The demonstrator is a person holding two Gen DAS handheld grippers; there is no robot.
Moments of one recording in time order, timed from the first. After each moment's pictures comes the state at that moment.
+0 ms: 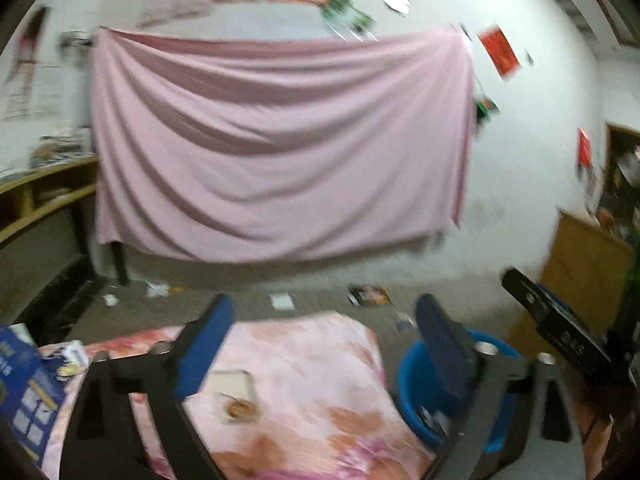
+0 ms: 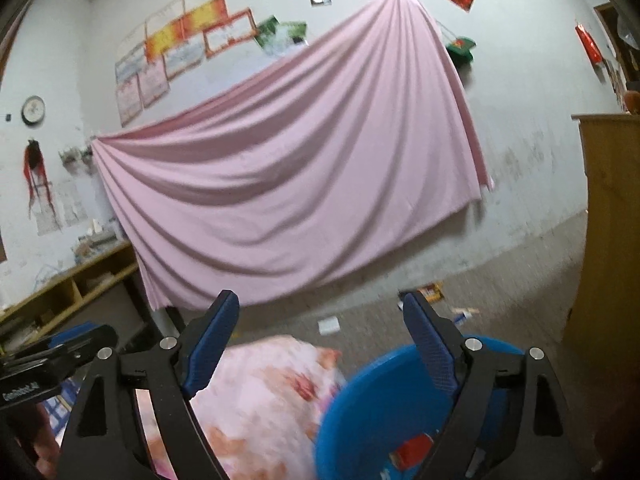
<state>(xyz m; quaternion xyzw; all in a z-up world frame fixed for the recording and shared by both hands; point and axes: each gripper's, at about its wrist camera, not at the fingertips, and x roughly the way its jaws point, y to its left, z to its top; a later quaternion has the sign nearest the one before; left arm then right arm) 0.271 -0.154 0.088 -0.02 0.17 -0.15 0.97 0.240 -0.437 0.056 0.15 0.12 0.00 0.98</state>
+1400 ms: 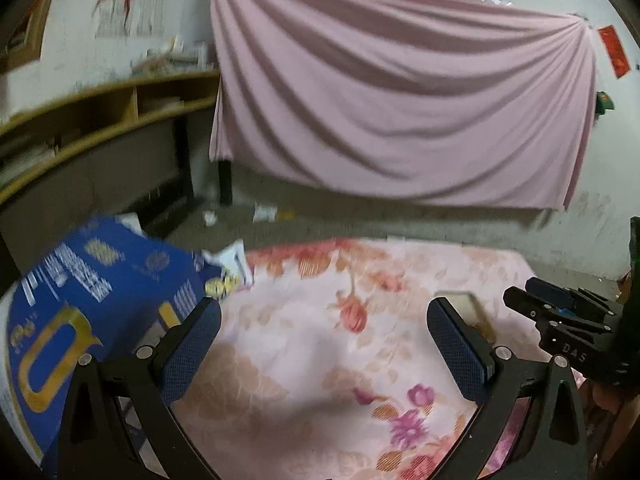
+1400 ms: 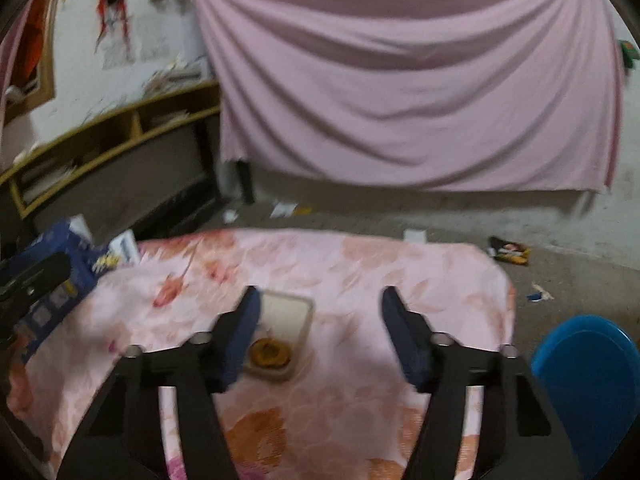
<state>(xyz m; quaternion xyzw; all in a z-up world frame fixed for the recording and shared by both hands) 0.310 0.017 -0.021 -0.06 0.31 0.01 0.95 0.333 -0.229 -0.018 -0.03 0.32 0.18 0.93</state>
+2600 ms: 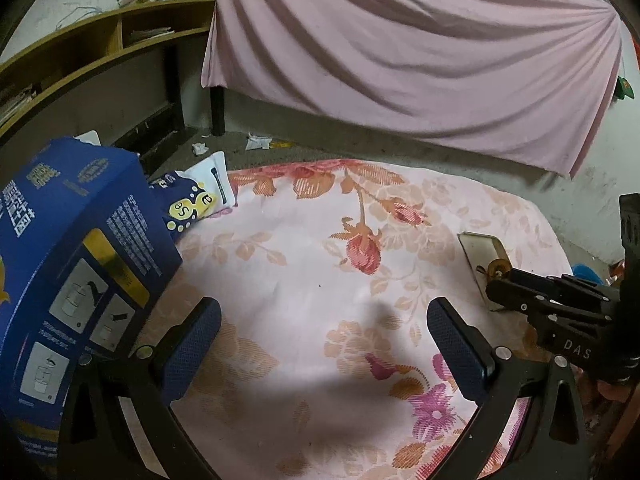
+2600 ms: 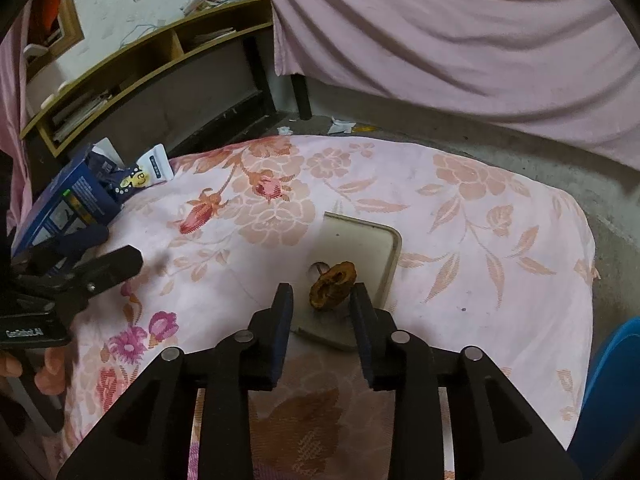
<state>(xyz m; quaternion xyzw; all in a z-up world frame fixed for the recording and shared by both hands) 0.340 0.024 -0.060 -0.08 0.42 -0.01 0.90 0.359 -0.200 -0.055 -0.05 0.45 0.27 0.85</state>
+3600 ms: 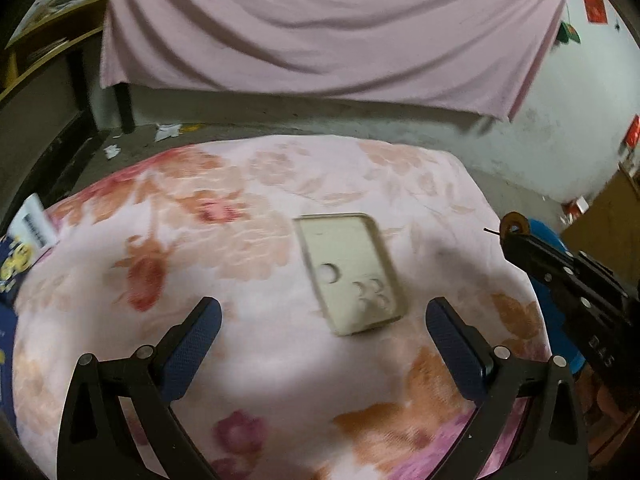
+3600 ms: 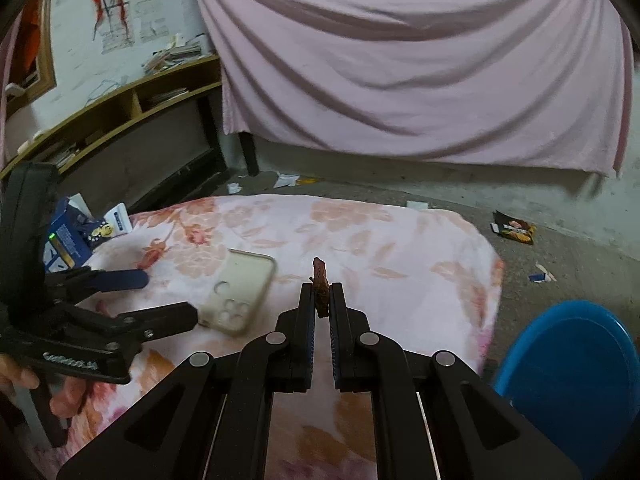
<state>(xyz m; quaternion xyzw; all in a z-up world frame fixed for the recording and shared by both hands) 0.396 -0.087 -0.070 -0.04 0.47 -0.15 0.87 0.338 -0.275 -0.026 -0.02 0.36 0.18 0.92</state>
